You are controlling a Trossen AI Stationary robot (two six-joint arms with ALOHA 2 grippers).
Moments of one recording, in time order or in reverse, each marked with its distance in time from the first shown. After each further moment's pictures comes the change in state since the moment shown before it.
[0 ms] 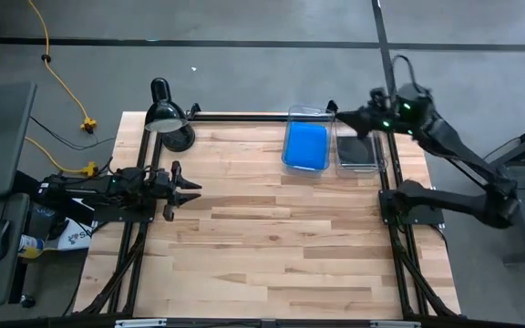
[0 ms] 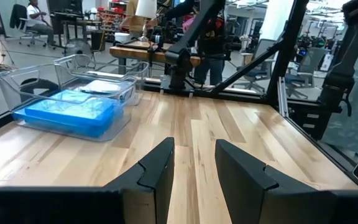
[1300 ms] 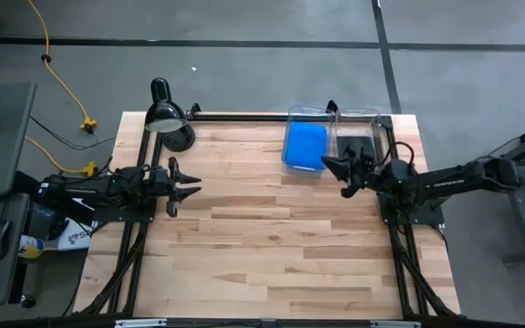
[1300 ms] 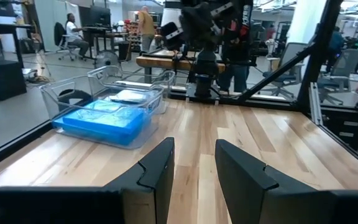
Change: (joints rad) left arm 0.000 0.000 0.000 0.029 -0.111 0.052; right arm 0.719 -0.078 -0.786 1.254 0.681 -0.082
